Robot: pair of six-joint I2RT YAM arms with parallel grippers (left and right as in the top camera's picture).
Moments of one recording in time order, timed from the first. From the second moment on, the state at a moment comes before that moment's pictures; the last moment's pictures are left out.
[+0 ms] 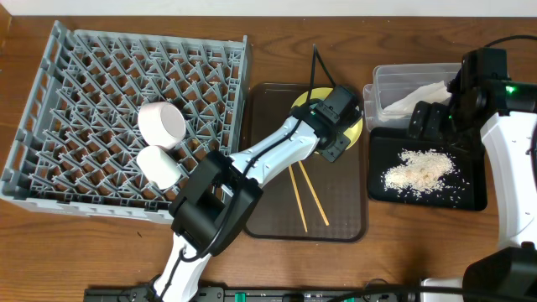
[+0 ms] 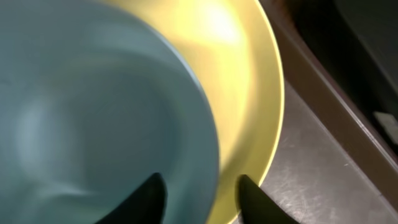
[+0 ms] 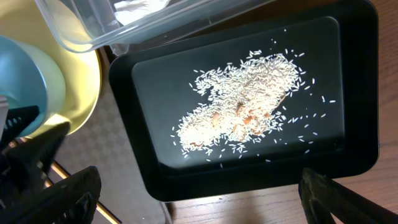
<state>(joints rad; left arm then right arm) -0.75 2.15 1.60 -0.60 0.06 0.00 -0.09 1.58 1.46 -1.23 -0.02 0.28</state>
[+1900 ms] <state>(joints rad) 0.31 2.06 1.60 -0.59 1.20 -0.45 -0.09 1.58 1.46 -1.27 -0.02 0.27</state>
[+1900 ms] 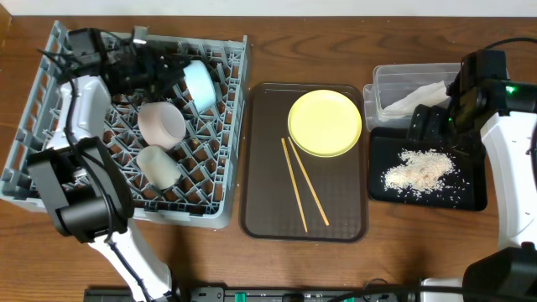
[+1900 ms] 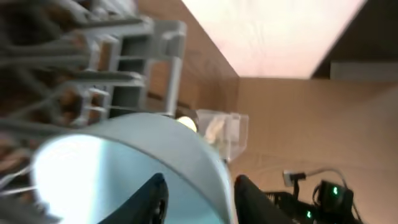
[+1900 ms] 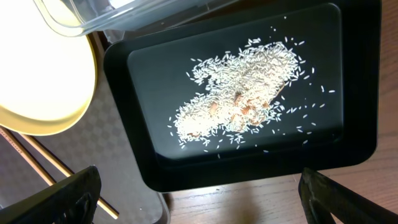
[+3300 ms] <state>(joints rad) -0.31 1.64 1.55 -1.23 0.30 -0.28 -0.09 1.58 1.46 -1.27 -0.02 0.27</state>
